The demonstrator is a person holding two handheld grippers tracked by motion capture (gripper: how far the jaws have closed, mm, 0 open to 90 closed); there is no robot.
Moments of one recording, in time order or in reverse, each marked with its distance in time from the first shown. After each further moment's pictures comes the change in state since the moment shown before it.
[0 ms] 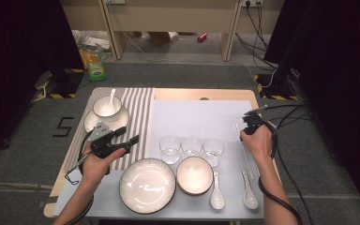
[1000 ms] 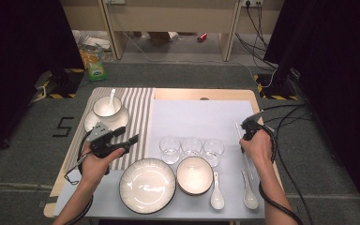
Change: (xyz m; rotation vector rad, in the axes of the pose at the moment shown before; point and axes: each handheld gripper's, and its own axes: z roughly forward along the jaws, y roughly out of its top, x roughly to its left) left arm 0.002 0.000 -0.002 -0.005 0.004 -0.006; right arm 0.008 -0.012 0.005 0.196 -0.027 0.010
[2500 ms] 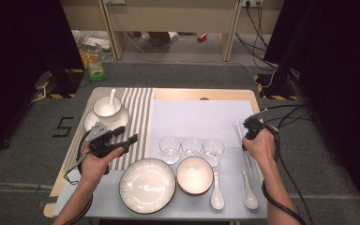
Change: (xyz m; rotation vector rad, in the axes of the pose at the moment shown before) left arm 0.001 0.000 0.000 -0.007 0.001 -0.010; right arm -0.005 -0.005 -0.014 -0.055 0.058 -0.014
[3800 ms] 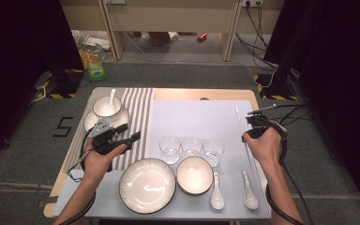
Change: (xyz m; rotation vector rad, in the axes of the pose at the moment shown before) left arm -0.002 0.008 0.009 -0.012 -0.018 -0.015; right arm 0.020 -0.021 -0.061 -0.226 0.037 -0.056
